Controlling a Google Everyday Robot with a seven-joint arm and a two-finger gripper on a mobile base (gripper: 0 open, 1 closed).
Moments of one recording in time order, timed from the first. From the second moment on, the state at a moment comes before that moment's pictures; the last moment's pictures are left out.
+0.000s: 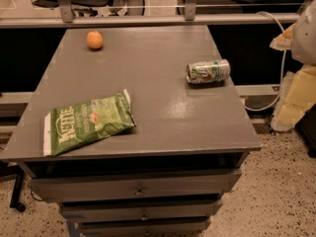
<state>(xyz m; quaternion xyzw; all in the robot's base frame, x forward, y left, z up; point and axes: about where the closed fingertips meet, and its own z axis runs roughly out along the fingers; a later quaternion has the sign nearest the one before) 0.438 -0.217 0.976 -0.60 0.78 -0.03 0.16</state>
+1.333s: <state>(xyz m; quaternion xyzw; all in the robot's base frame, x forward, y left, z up) 0.553 -0.159 0.946 -0.65 0.71 -0.01 0.26</state>
